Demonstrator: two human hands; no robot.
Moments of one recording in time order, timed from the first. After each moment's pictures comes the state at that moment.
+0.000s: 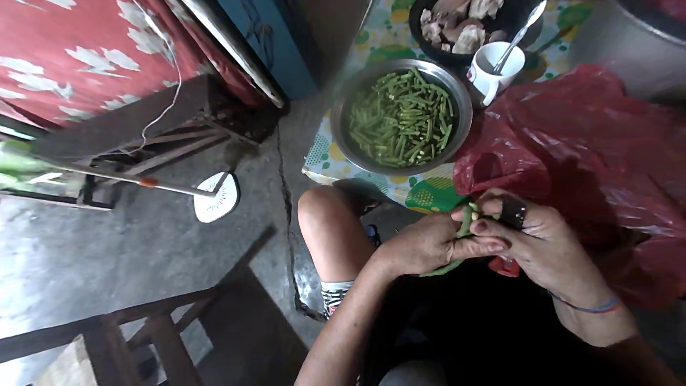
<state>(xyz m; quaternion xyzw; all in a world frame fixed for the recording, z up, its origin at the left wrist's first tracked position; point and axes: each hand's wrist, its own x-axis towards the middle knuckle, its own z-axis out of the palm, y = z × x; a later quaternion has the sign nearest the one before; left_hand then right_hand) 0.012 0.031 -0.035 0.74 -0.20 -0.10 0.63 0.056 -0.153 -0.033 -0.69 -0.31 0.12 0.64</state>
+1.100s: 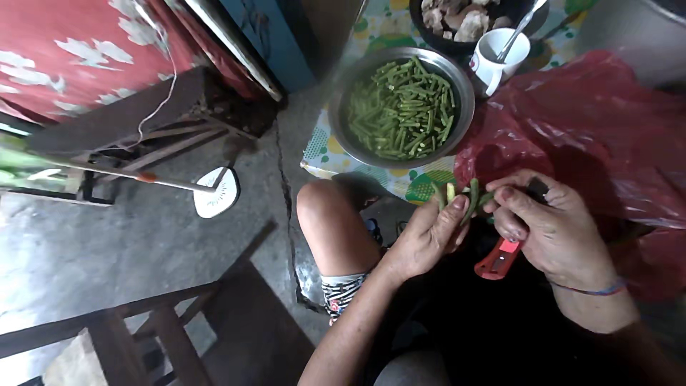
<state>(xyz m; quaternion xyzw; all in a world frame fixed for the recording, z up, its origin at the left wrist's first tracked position) -0.003 0.013 -0.050 0.61 -0.07 -0.01 0.79 0.061 -0.155 -0.032 -0.61 -0.16 0.17 0.76</state>
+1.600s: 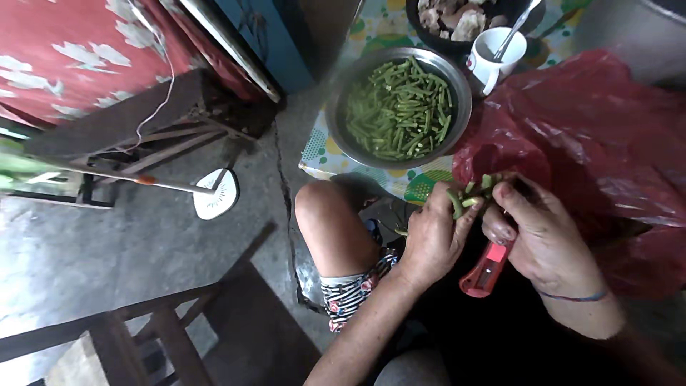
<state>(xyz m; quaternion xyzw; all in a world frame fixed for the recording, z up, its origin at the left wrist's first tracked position) 0.000 -0.013 -0.060 0.80 -0.01 0.23 0.55 0.050 -0.140 -0.029 -0.56 -0.04 0.19 0.81</state>
